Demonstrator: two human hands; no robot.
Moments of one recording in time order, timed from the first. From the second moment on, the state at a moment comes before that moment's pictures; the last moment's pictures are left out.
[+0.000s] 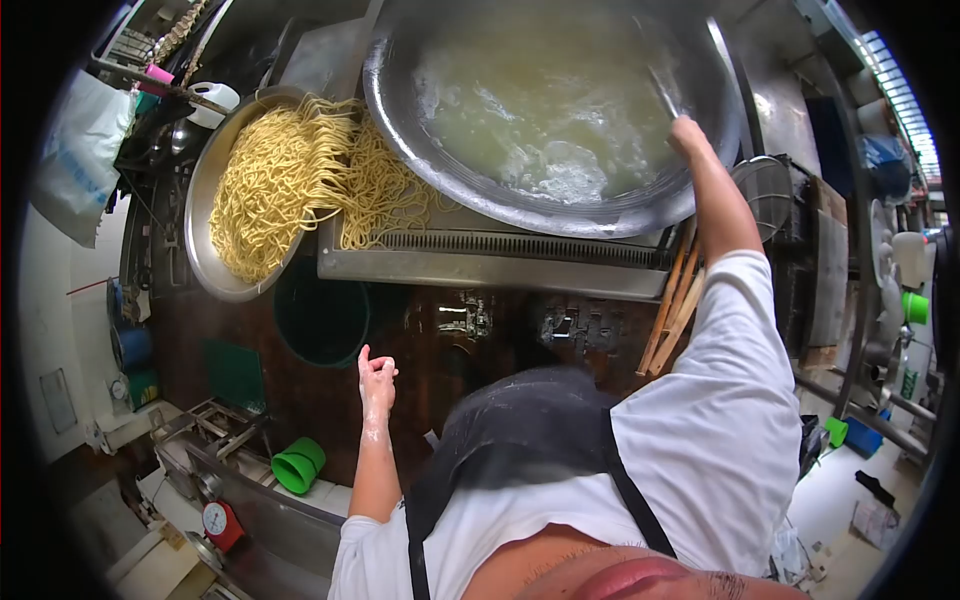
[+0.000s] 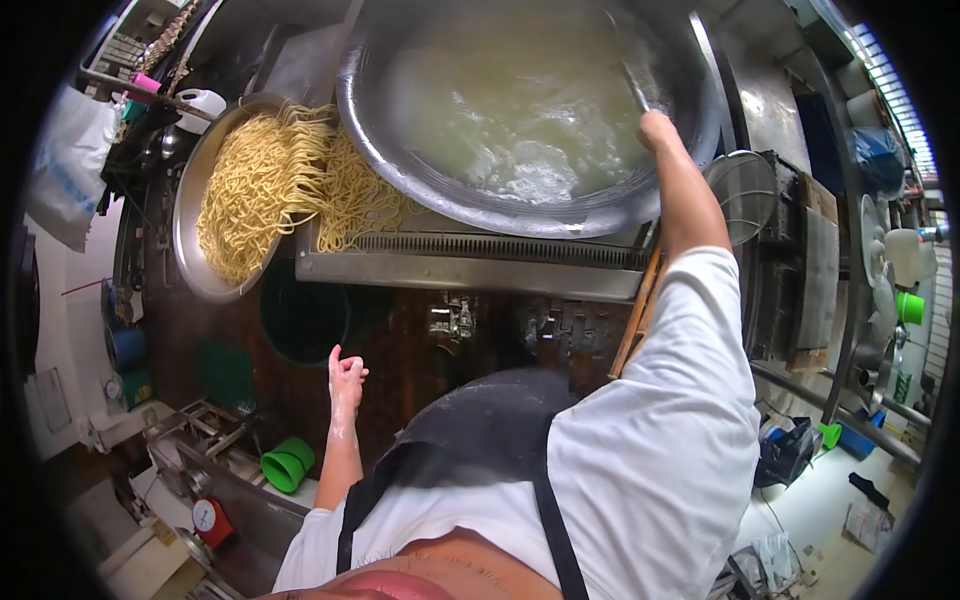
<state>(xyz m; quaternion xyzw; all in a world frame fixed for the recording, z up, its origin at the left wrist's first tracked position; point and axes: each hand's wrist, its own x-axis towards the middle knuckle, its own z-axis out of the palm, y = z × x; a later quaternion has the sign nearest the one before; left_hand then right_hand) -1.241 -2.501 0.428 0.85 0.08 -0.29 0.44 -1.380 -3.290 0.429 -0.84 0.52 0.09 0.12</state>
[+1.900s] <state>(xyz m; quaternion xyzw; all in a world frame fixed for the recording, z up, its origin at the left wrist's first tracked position) -1.524 -2.817 0.363 0.73 -0.45 -0.41 0.31 -1.771 -2.894 0.418 -0.45 0.46 -0.35 0.69</state>
